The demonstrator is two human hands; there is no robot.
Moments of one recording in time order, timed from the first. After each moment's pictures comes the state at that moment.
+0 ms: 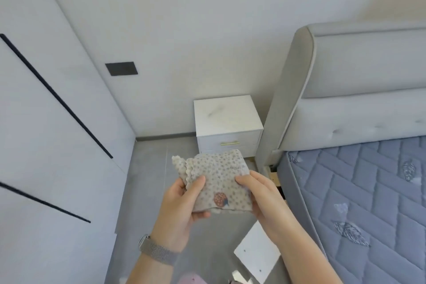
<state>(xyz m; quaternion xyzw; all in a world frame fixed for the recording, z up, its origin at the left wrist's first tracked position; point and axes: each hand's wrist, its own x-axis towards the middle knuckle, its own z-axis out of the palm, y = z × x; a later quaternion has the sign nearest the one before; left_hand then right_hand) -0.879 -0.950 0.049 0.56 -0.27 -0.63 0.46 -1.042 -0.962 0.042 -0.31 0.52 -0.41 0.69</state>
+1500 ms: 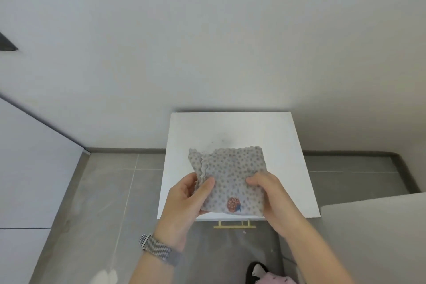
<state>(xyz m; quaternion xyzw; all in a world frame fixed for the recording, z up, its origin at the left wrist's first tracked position) -0.927 -1.567 -0.317 0.62 -0.25 -0.62 0.42 -1.099 -1.605 -0.329 -0.25 0.52 -0.32 0.75</state>
